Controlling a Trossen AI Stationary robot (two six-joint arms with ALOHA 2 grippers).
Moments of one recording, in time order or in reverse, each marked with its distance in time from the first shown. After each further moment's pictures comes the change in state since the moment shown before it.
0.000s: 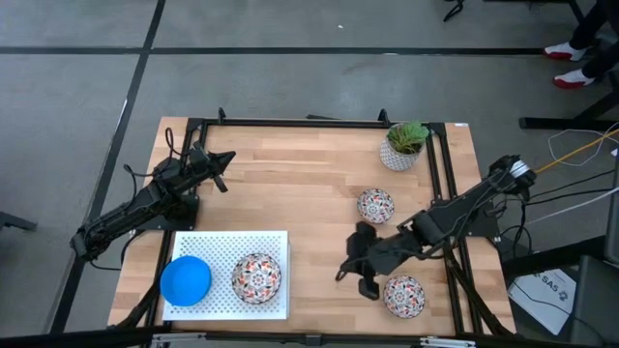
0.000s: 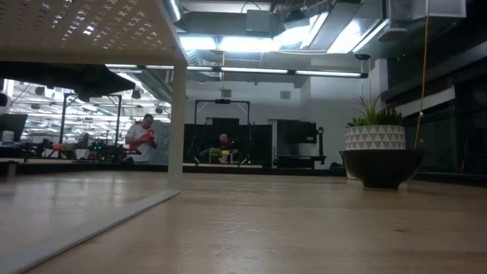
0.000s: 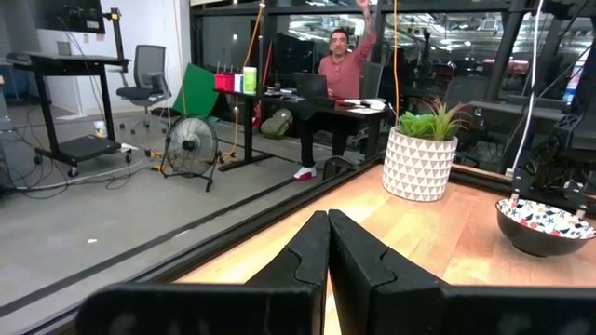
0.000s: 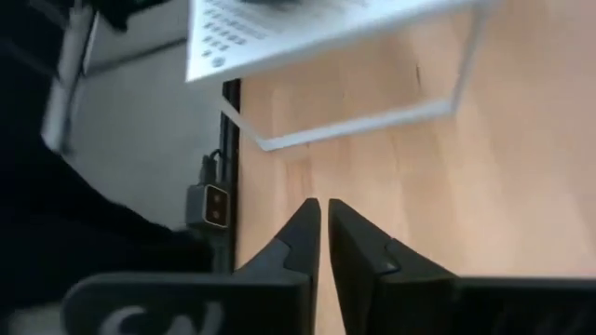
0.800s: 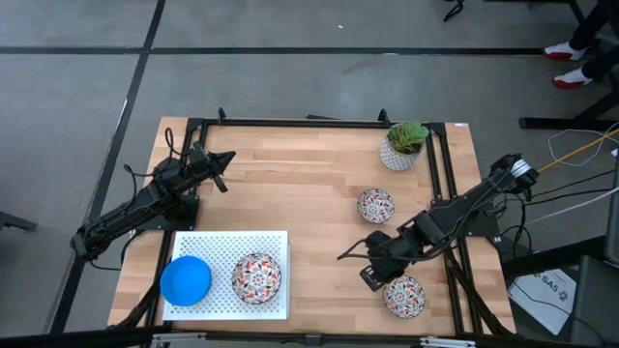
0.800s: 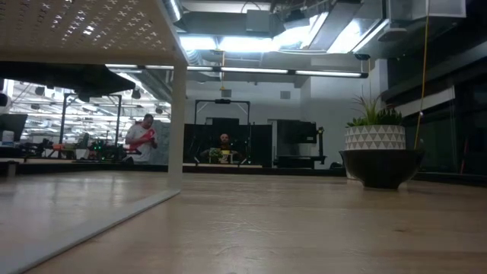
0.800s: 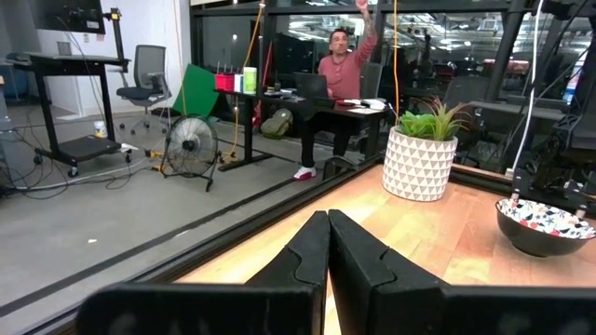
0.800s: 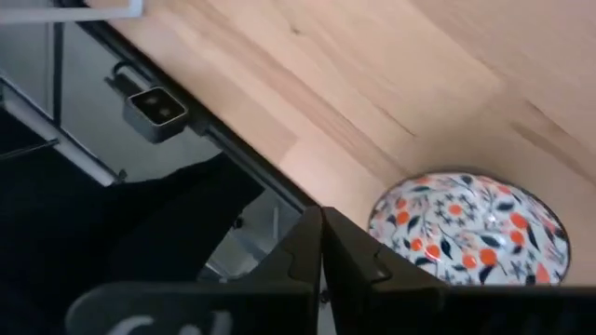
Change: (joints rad) left arm 0.000 0.000 0.000 0.000 0.000 0.000; right arm 0.012 -0.017 -0.056 -0.306 -0.384 0.883
